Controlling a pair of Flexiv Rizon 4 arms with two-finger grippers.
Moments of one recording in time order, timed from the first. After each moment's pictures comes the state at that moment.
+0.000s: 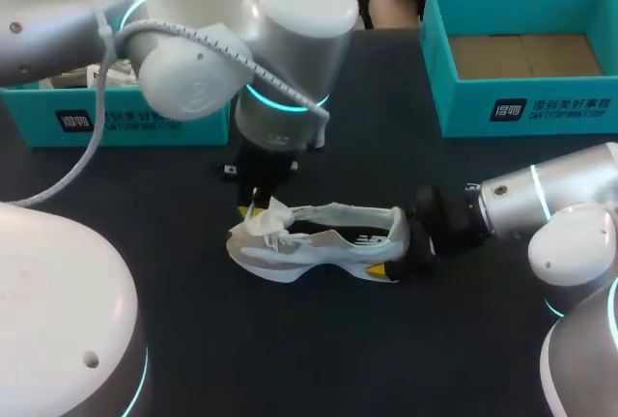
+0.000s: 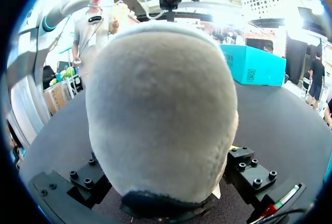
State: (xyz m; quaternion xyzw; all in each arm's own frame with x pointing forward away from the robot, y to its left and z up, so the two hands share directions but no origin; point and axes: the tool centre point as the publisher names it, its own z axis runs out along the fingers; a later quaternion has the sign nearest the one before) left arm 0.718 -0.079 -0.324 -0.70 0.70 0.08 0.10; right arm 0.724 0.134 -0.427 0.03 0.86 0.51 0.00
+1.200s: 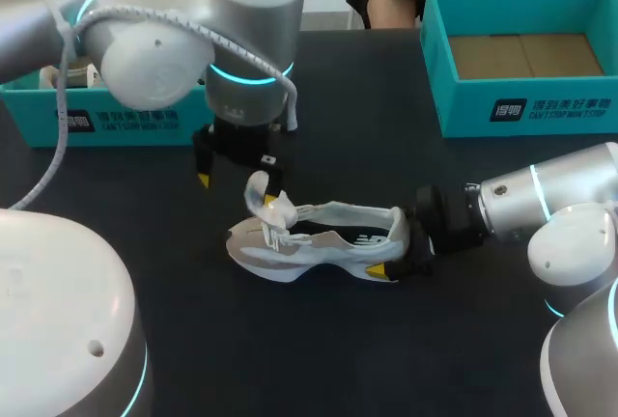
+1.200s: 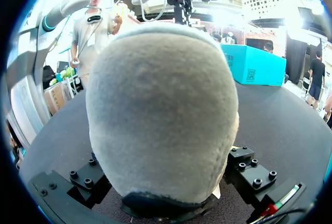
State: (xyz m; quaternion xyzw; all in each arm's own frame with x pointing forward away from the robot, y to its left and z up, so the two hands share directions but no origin) left arm 0.748 -0.069 -0.299 -0.58 0.81 0.03 0.07; right arm 0.725 0.135 -0.427 0.03 0.86 0.51 0.00
